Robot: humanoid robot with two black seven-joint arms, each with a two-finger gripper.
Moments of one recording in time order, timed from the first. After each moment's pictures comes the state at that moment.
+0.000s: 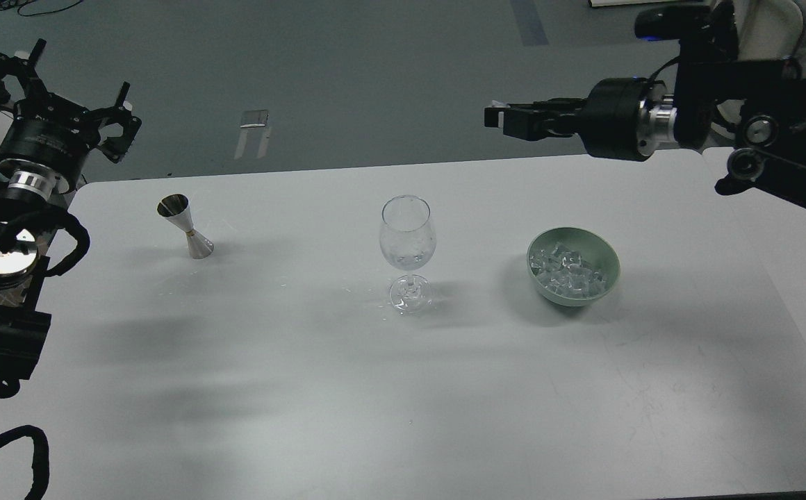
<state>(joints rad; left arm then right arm) -0.61 0.39 -1.46 -0.80 0.13 -0.38 0.02 1.32 -0.60 0.12 1.30 -1.23 0.25 0.16</state>
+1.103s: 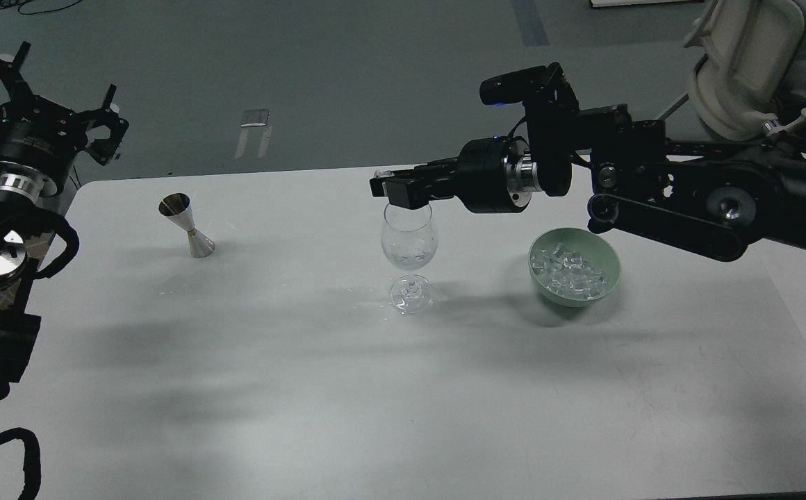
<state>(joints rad) -0.60 0.41 -1.47 -0.80 0.13 -0.37 0.02 1.32 -0.33 0.06 1.19 -1.24 0.25 0.17</state>
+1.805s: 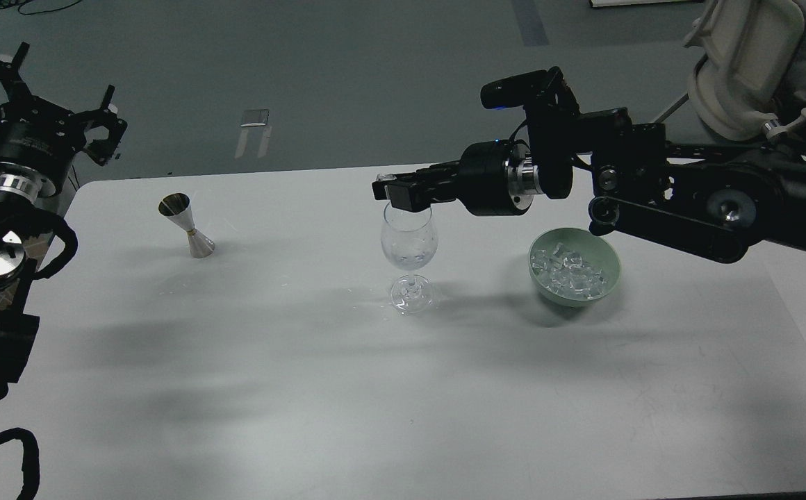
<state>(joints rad) -0.61 0.42 -1.47 -0.79 0.13 -0.37 0.02 1.32 -0.34 0.05 1.19 -1.24 0.25 0.17</state>
